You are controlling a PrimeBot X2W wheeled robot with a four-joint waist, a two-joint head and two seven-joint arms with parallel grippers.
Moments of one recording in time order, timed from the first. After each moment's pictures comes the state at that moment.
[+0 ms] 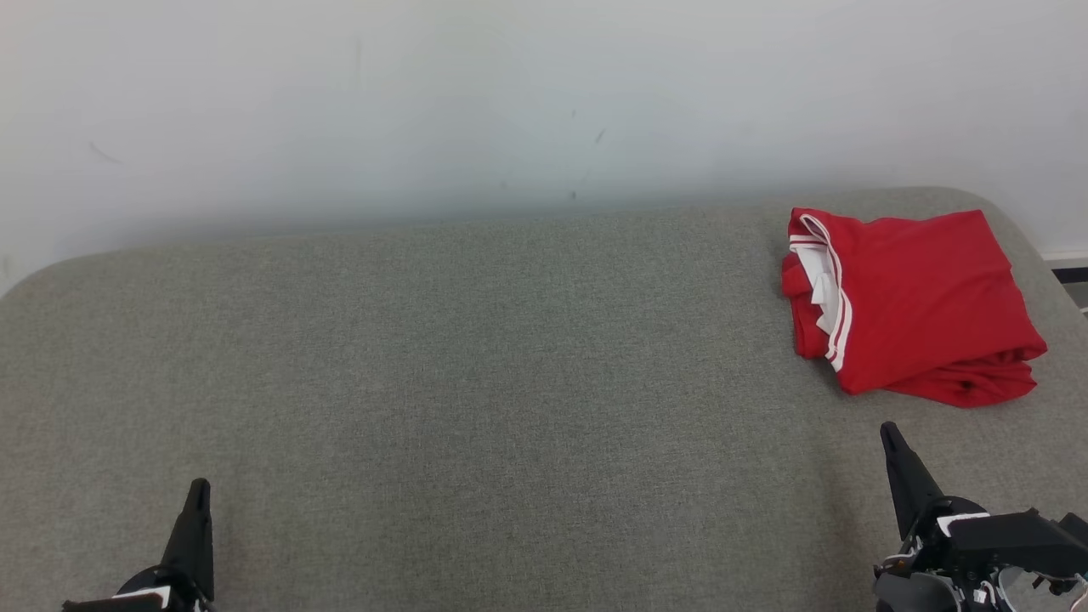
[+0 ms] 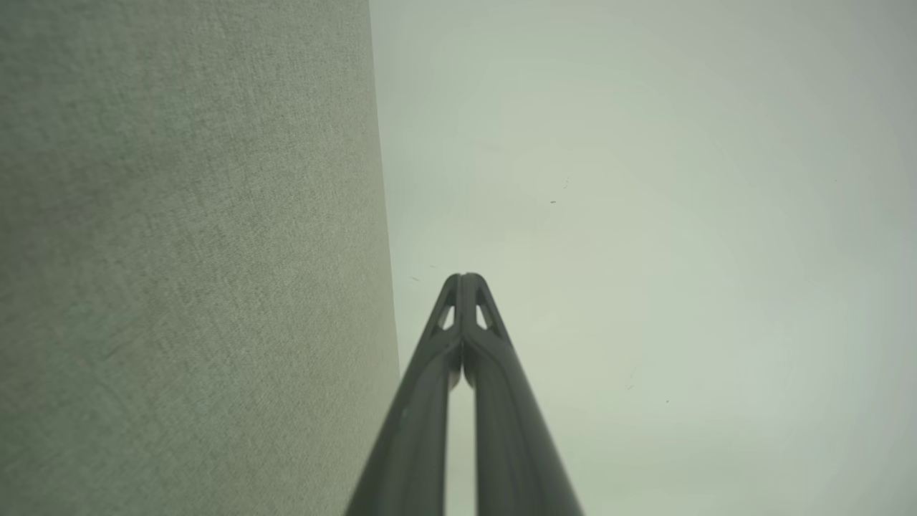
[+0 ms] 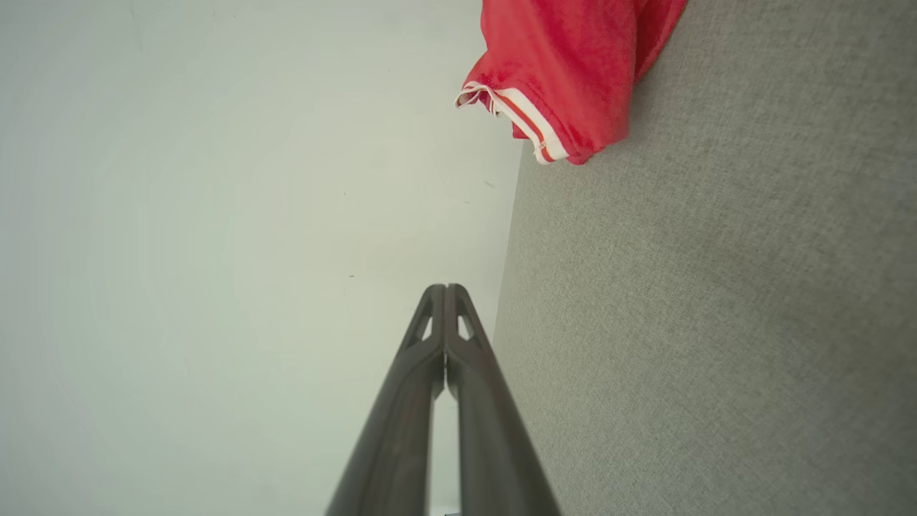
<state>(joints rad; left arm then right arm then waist) -0.08 0.04 0.09 0.30 -1.59 -0.12 0.11 -0.08 -0.05 -0.13 0.30 1.60 0.12 0.11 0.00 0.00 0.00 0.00</state>
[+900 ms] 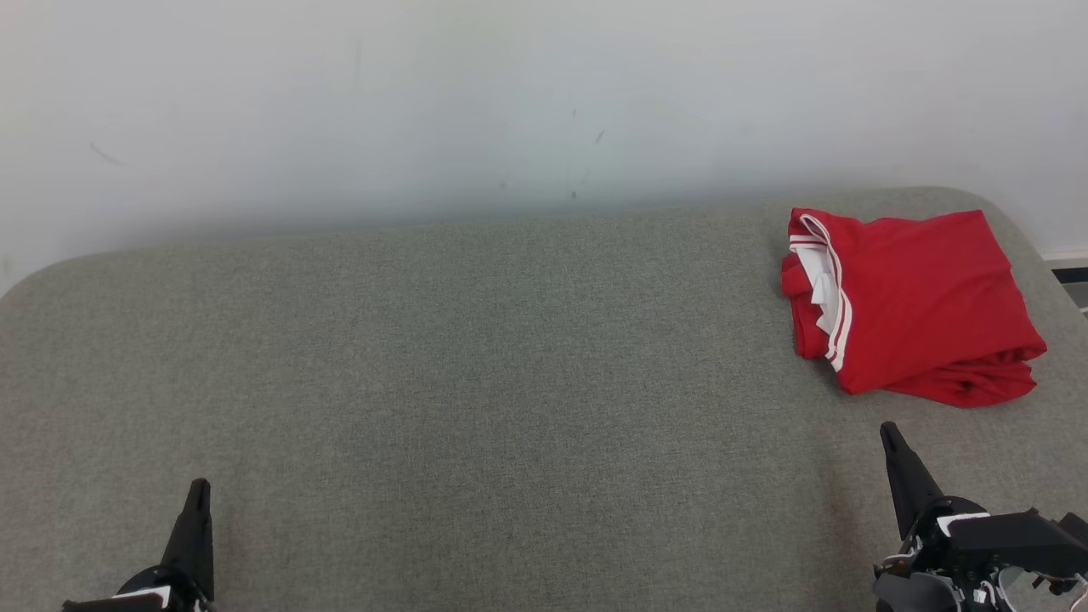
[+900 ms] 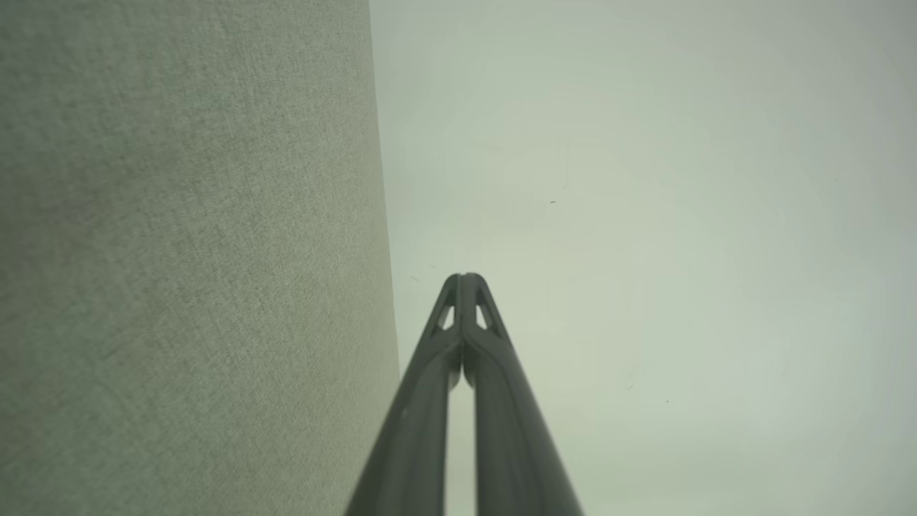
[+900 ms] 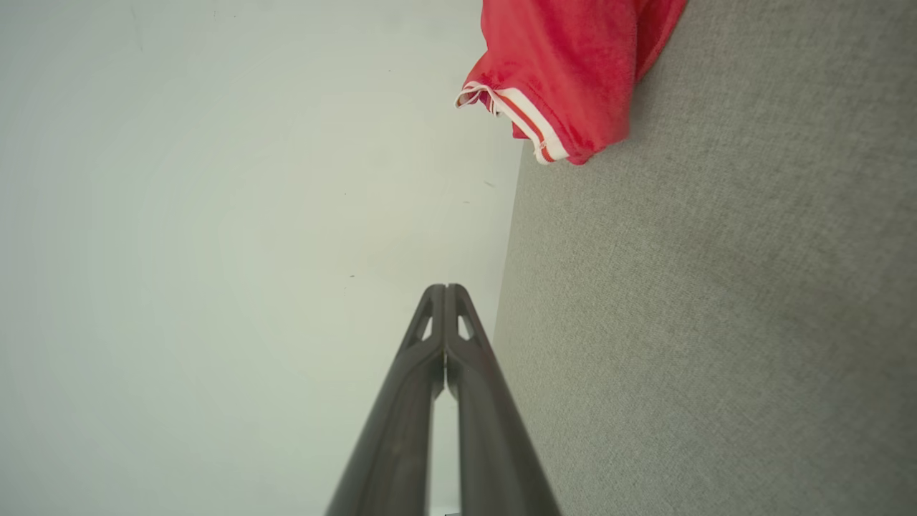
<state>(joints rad) -0.08 0.04 0.09 0.30 -1.59 -0.12 0.11 -0.08 -0.05 -0.13 0.30 1.60 0.12 0.11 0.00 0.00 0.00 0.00</state>
